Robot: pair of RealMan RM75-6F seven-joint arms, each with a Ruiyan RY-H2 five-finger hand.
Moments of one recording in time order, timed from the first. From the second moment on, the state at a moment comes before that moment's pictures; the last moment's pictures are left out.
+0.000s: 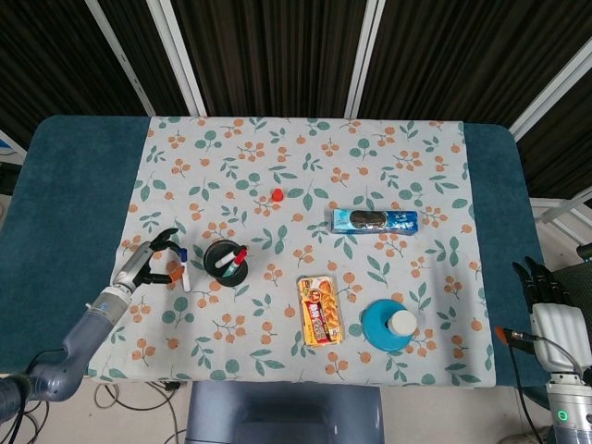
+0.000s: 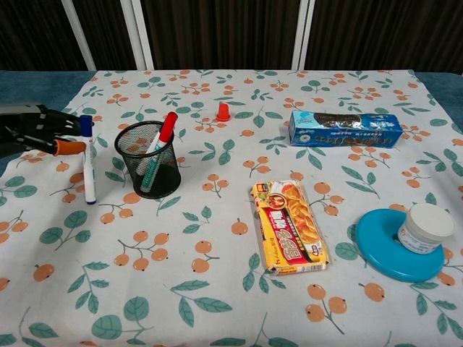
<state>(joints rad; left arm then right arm) -0.56 -1.37 -0.23 -1.46 1.12 0.69 -0.63 0.06 -1.15 0.10 -1.64 -1.44 1.50 -0.10</state>
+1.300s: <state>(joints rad) -0.21 -1.19 -0.03 -1.65 1.29 1.53 0.07 0.06 -1.16 0.10 -1.64 -1.44 1.50 -0.11</state>
